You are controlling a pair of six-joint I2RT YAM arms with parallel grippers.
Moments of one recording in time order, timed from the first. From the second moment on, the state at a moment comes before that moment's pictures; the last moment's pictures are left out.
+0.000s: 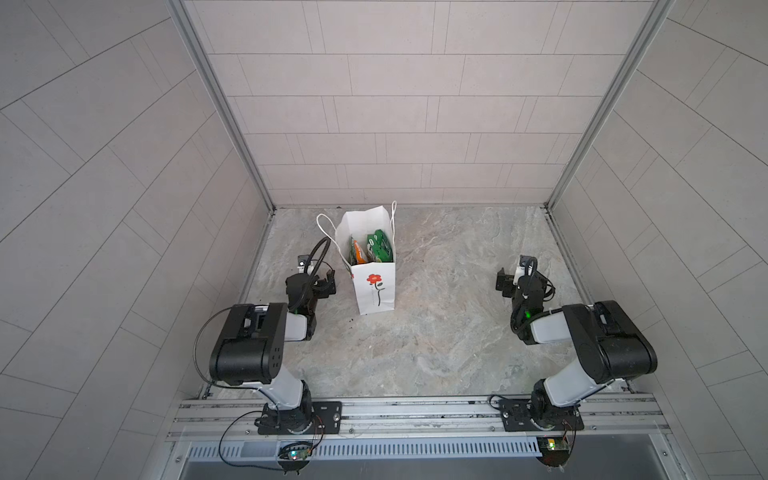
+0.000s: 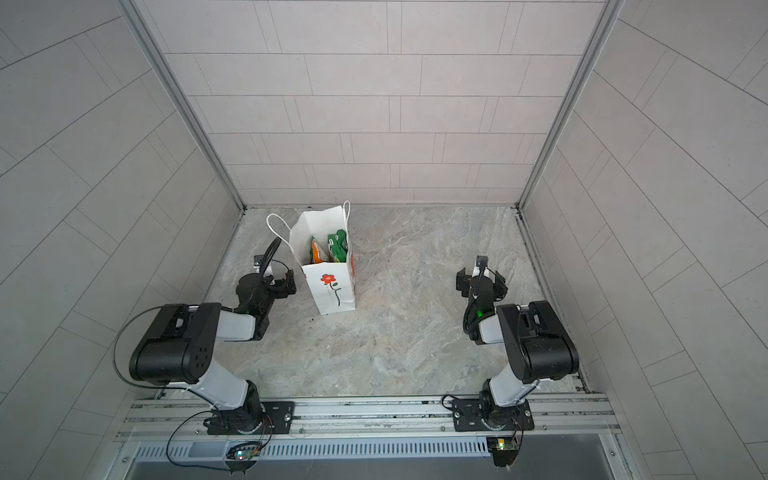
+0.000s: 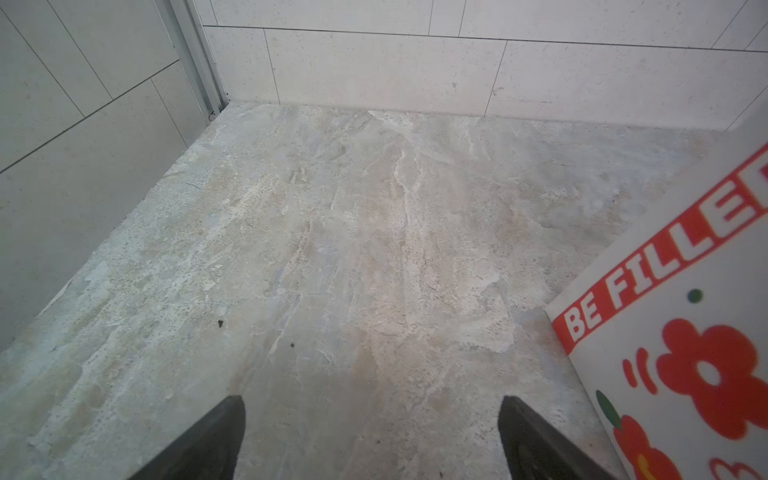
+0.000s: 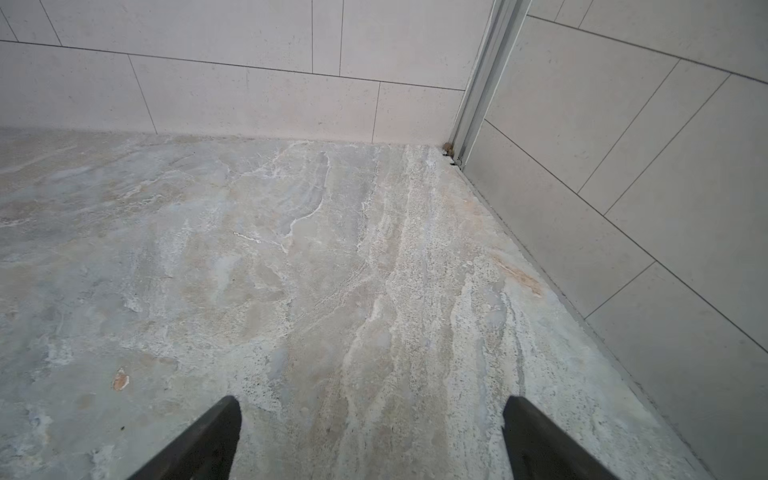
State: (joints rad) left arm 0.04 1.60 0.37 0.84 -0.04 -0.03; right arm 0.05 1.58 0.32 0.94 0.38 -0.02
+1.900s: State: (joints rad) left arm 0.03 1.00 1.23 -0.36 0.02 -0.48; right arm 0.14 1.37 0.69 0.15 -0.06 0.29
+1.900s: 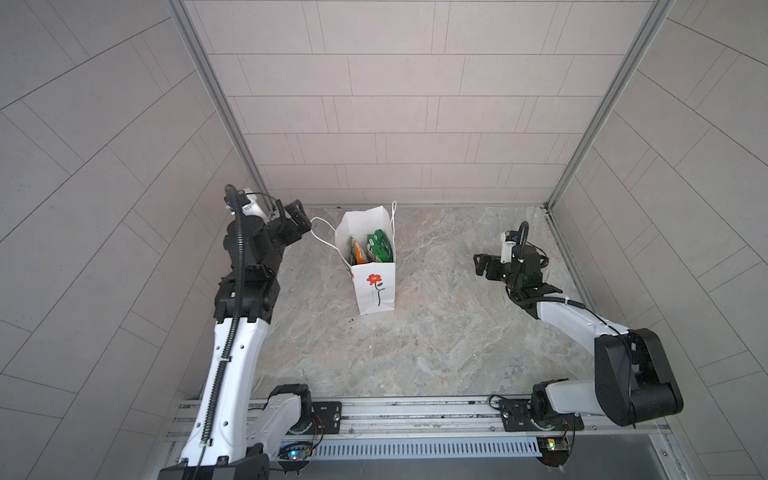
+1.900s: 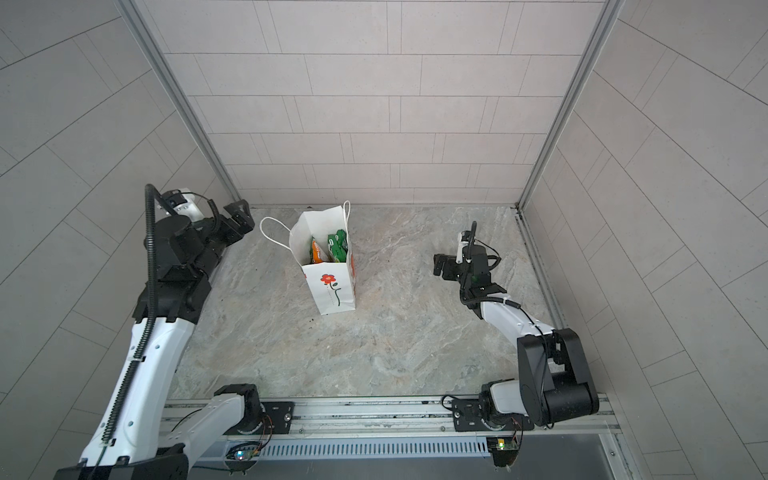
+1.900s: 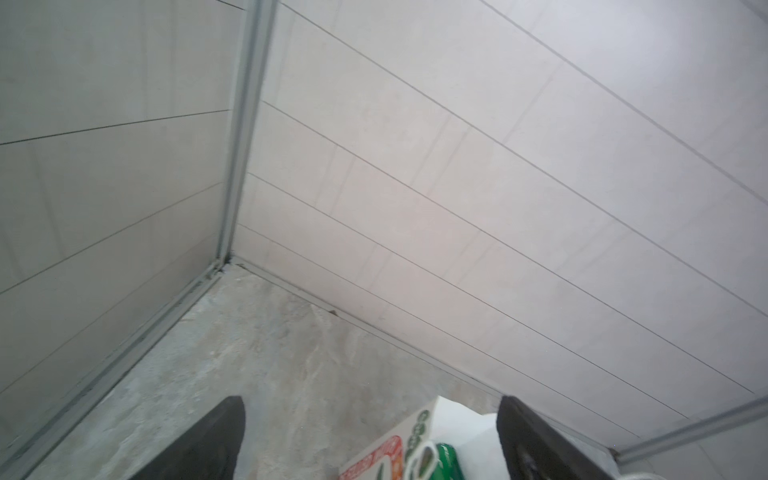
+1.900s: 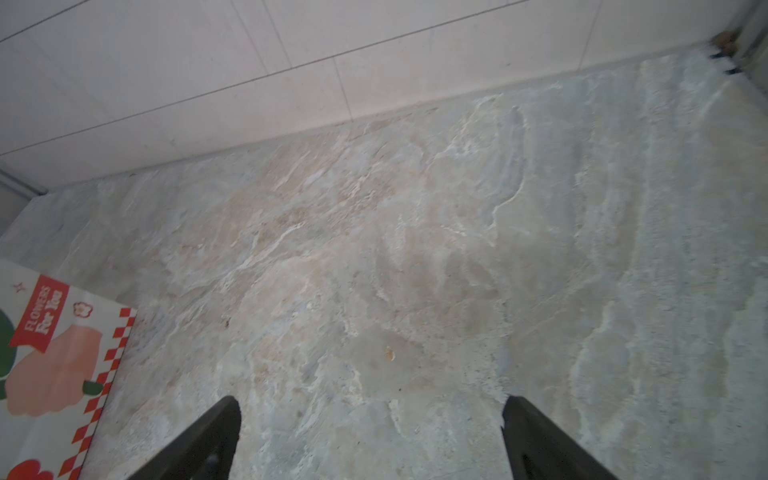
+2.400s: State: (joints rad) left arm 0.04 1.15 1.29 -0.51 0.26 -0.56; right arm 0.27 1.45 0.76 0.15 -0.14 0.31
